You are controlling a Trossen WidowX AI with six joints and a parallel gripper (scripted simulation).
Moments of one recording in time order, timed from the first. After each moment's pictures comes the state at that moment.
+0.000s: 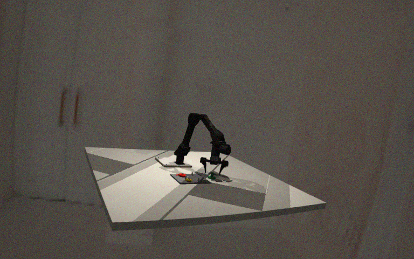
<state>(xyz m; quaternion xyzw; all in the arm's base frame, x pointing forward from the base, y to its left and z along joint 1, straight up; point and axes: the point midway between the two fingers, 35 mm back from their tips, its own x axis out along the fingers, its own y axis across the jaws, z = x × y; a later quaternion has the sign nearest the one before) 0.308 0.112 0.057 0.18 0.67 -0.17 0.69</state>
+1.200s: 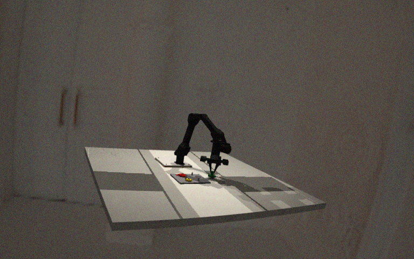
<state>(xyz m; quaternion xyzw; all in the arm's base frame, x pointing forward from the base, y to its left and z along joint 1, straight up) 0.307 0.112 0.066 0.18 0.68 -0.18 0.69</state>
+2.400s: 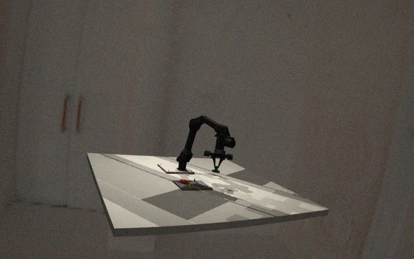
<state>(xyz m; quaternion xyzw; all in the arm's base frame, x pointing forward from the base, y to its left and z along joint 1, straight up) 0.309 0.108 0.147 0.18 0.68 -0.18 0.69</state>
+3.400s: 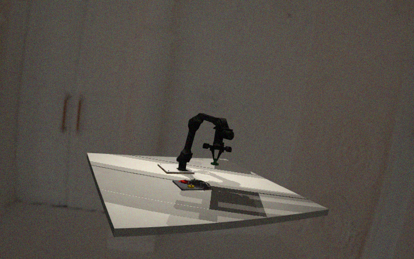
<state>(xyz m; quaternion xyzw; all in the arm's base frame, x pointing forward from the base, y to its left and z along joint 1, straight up) 0.303 0.093 0.195 0.19 0.67 -0.18 0.69</state>
